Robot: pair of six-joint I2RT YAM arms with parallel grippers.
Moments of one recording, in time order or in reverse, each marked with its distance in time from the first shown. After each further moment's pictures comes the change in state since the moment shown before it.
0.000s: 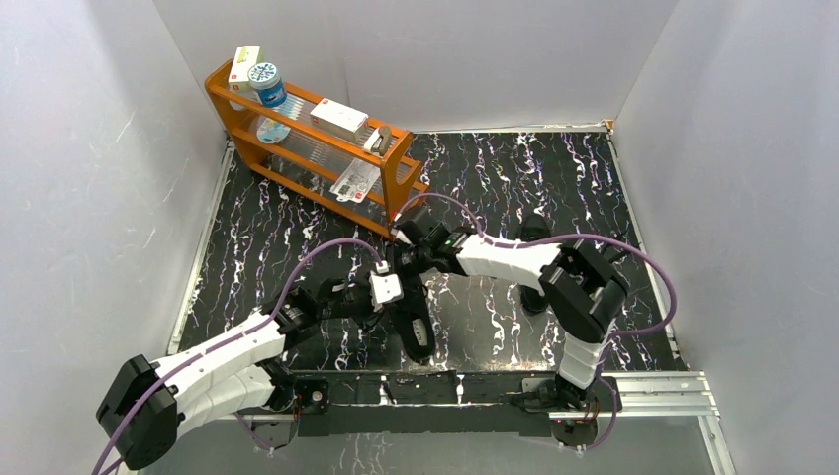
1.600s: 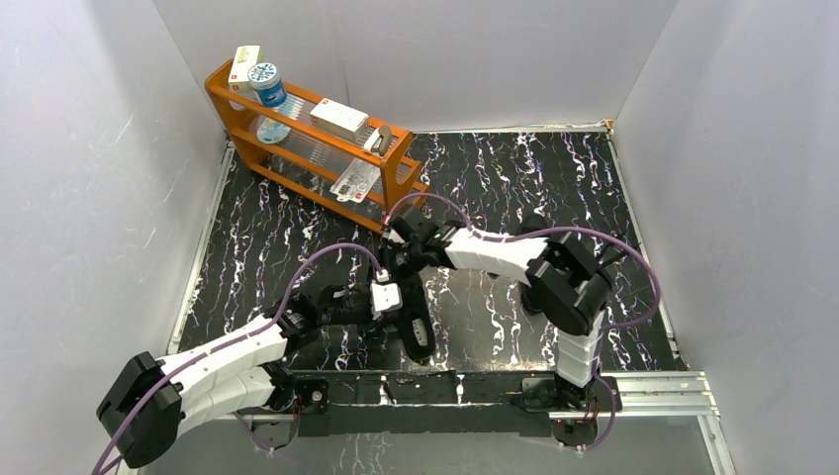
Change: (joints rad) left arm -0.011 -0.002 -0.066 0.060 0.084 -0.002; right arm 0.032 0.124 0.107 -0.096 -0.019 -0.066
